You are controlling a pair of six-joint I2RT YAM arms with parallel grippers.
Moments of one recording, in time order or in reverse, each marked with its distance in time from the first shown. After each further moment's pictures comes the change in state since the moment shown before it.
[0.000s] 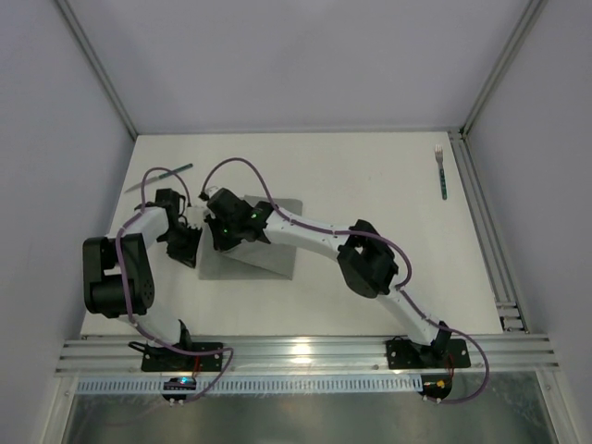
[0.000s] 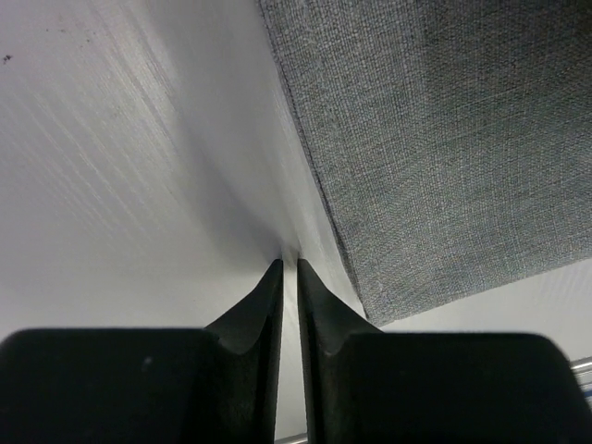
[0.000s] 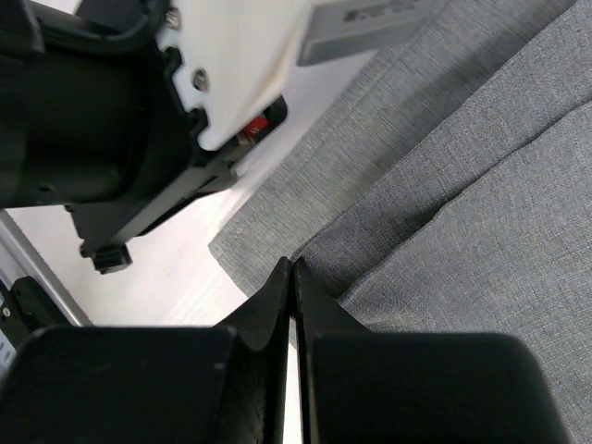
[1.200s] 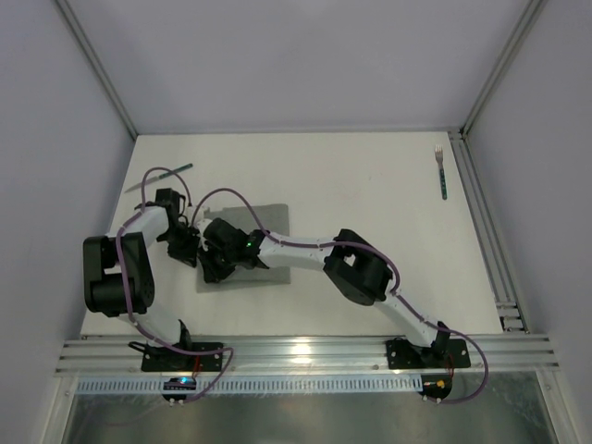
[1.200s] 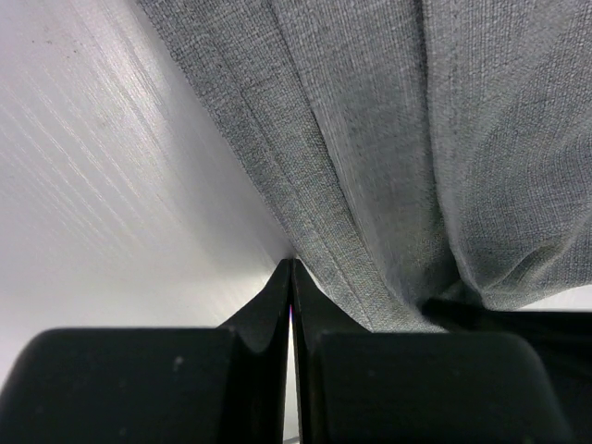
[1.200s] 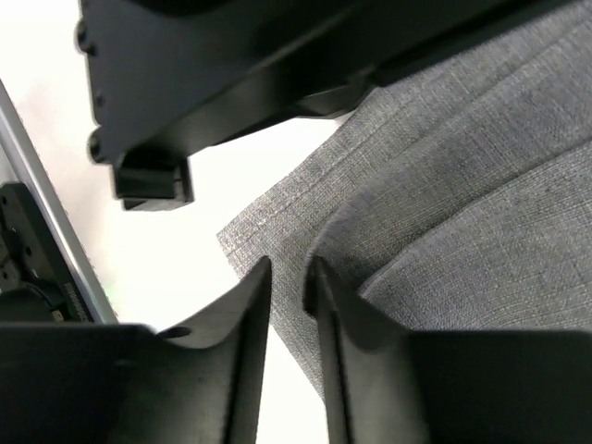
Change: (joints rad) left arm 0.001 0.008 0.005 0.000 0.025 0.003; right arm 0.083 0.021 -0.200 0.260 -0.161 -0.067
